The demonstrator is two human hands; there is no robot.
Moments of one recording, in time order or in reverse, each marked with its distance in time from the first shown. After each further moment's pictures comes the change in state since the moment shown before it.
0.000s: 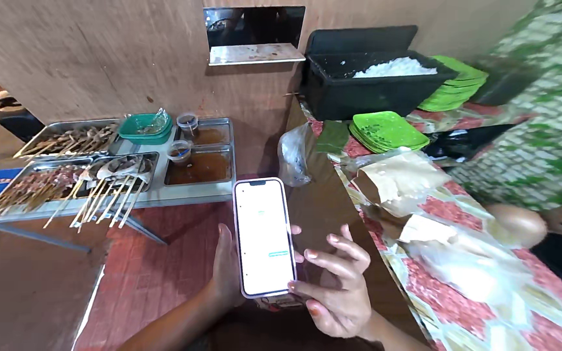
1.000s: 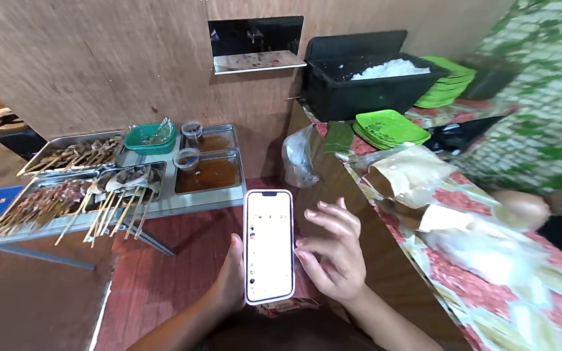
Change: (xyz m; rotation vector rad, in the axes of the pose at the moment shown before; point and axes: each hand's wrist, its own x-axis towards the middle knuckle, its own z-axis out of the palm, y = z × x) left_hand -0.036 0.058 -0.041 0.207 -0.060 -0.107; right_hand 0.050 -0.022 0.067 -0.042 0.134 0.089
